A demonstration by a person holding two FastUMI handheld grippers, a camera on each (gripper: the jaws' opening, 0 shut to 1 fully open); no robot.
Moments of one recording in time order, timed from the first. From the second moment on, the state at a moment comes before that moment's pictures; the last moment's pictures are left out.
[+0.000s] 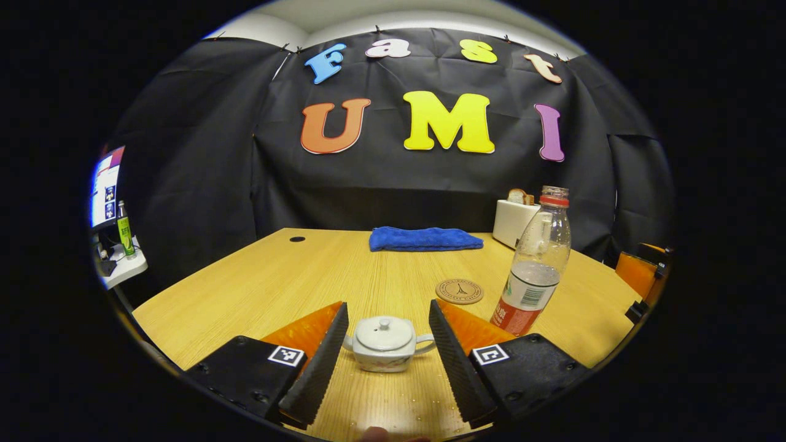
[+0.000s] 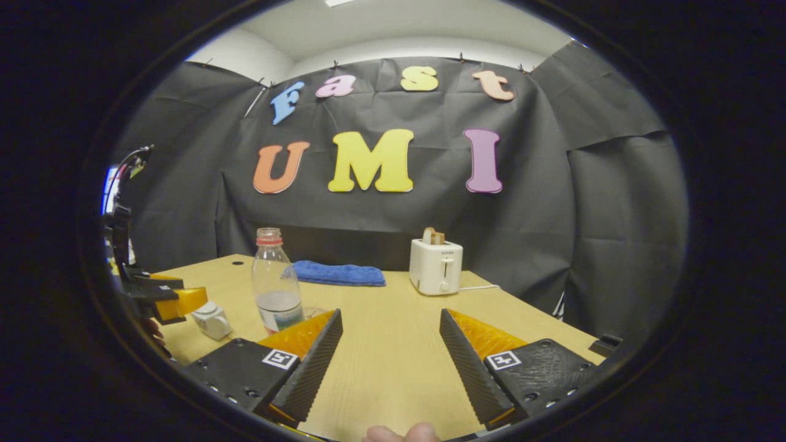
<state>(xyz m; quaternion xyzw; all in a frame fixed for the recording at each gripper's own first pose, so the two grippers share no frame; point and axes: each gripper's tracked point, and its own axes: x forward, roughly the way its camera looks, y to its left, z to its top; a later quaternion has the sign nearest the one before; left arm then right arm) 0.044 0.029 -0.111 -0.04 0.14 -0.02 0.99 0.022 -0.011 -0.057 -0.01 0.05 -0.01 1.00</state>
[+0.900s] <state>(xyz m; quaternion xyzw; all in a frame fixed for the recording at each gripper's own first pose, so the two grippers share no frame) 0.060 0.027 -0.129 -0.01 0.19 -0.03 0.98 0.031 -0.001 -0.079 -0.01 0.08 0.01 1.00</state>
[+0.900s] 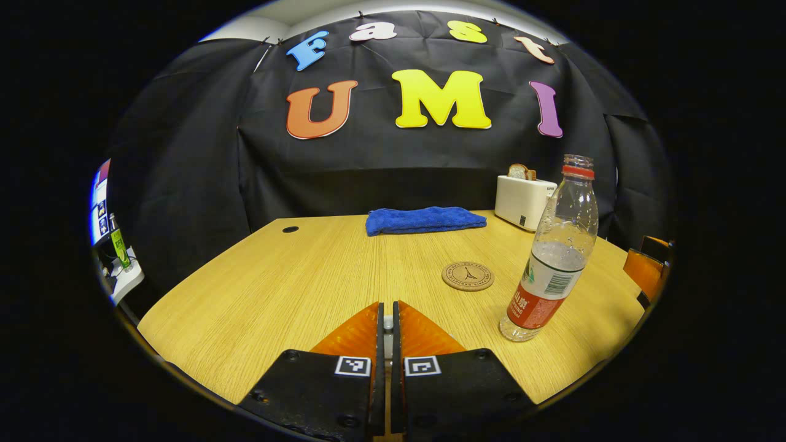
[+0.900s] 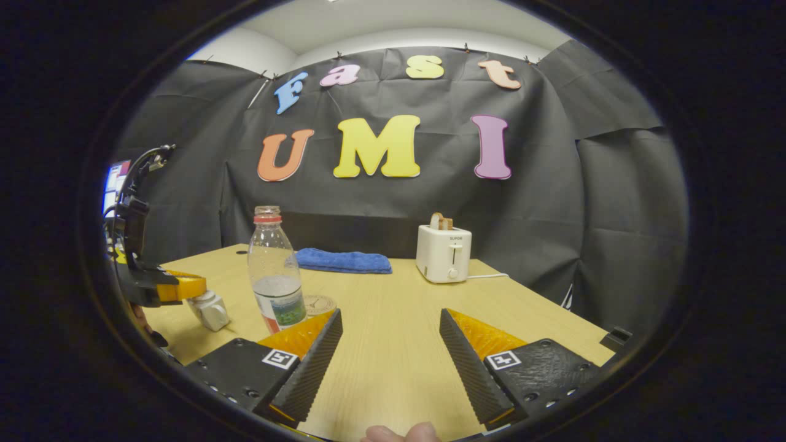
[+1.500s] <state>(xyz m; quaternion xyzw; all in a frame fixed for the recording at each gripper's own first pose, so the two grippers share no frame) 0.040 0.029 -0.075 -0.07 0.12 -0.05 0.99 0.021 0.063 -0.097 0.00 0.10 0.13 0.99</state>
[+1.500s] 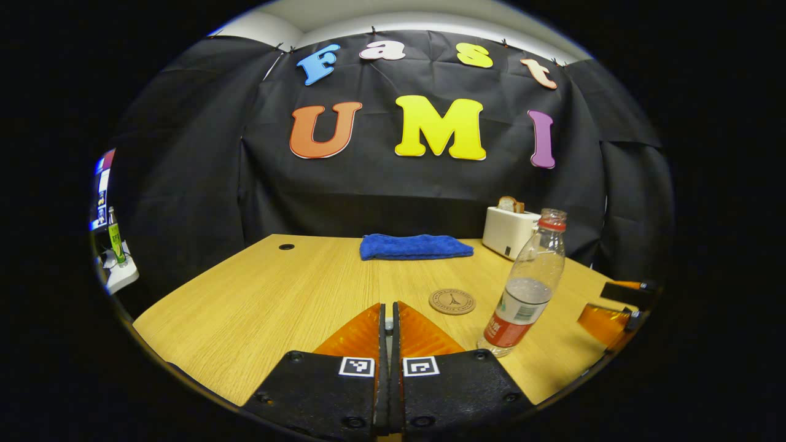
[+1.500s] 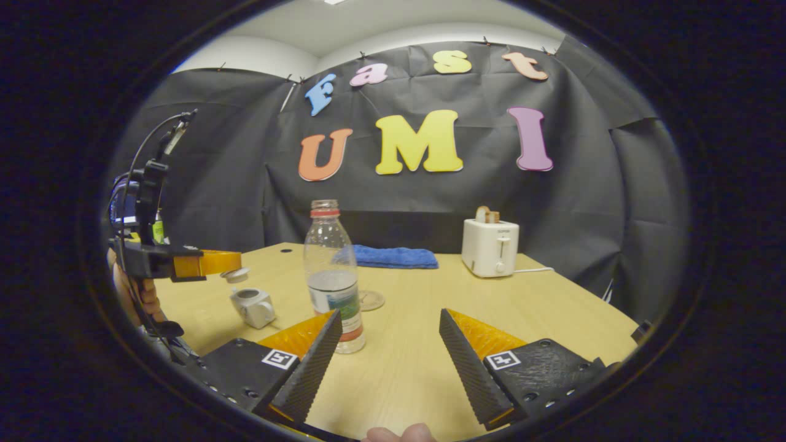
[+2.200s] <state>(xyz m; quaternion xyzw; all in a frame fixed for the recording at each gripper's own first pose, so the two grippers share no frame) 0.020 0.044 -0.050 -0.08 0.09 -0.04 0.99 0.073 0.124 -0.091 -0.01 0.09 0.17 0.98</state>
